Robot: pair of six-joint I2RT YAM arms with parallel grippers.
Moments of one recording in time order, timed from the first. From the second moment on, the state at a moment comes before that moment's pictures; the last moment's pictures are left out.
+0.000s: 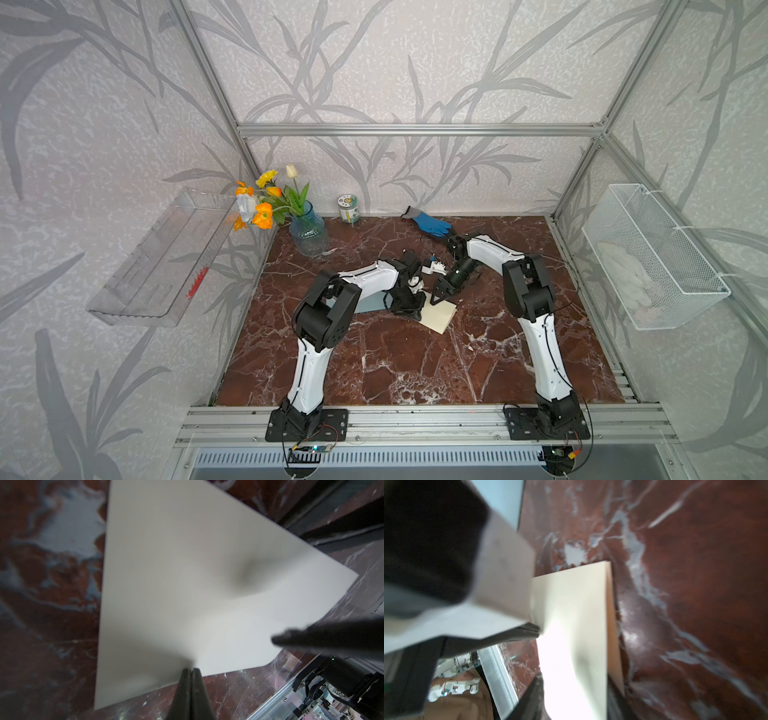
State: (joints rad) left arm -0.60 2.08 1.43 -0.78 0.46 -0.37; right arm 0.37 2.39 1.90 -1.30 -0.75 -0.42
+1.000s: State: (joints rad) left arm -0.58 2.03 1.32 -0.64 0.50 -0.73; right arm 0.55 1.69 1.15 -0.71 -0.42 0.68
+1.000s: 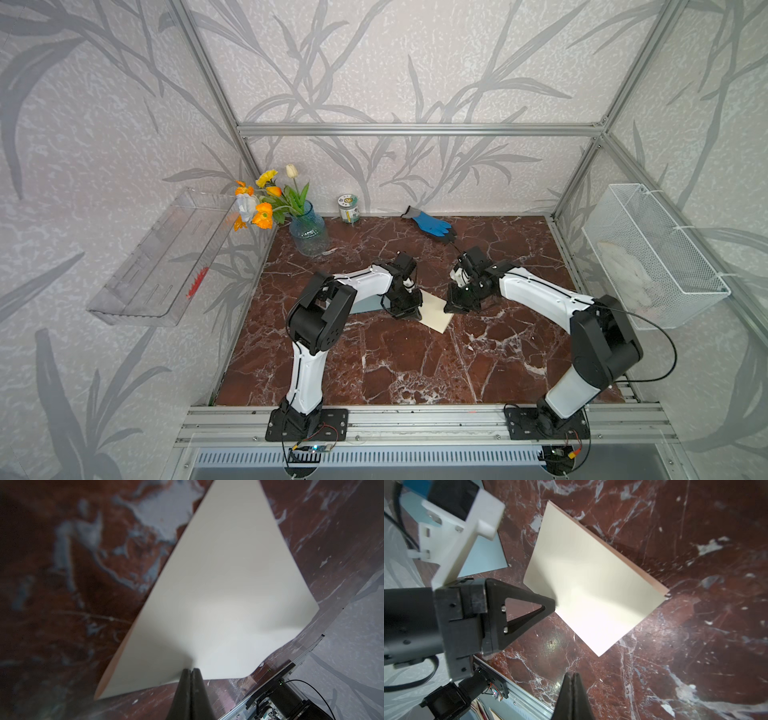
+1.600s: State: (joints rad) left arm -0.58 2.02 1.31 -0.63 0.47 -0.79; right arm 0.64 1.86 1.09 -0.45 -0.34 0.96
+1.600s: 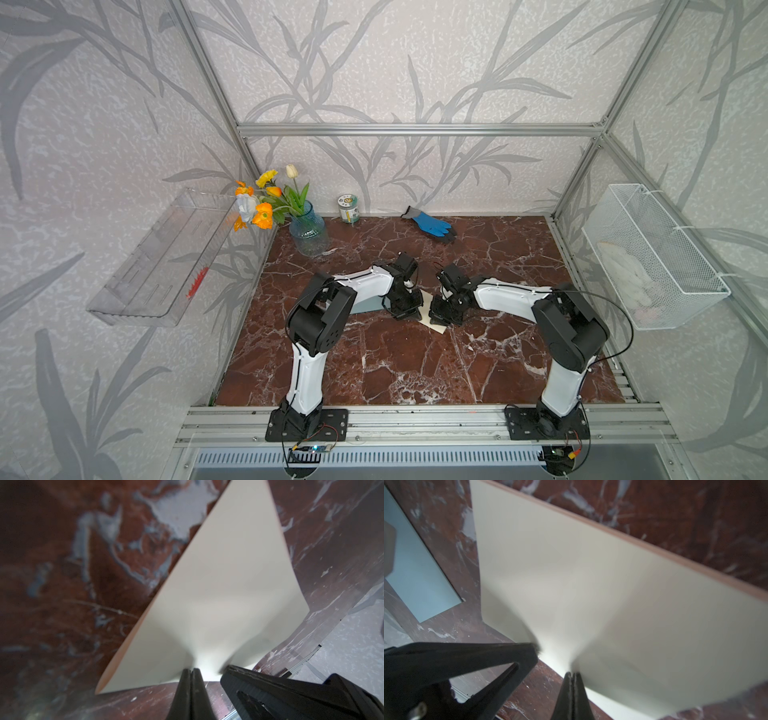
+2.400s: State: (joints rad) left arm -0.58 2.02 1.32 -0.64 0.45 -0.77; right arm 0.67 1.86 1.06 -0.37 -0.36 0.98
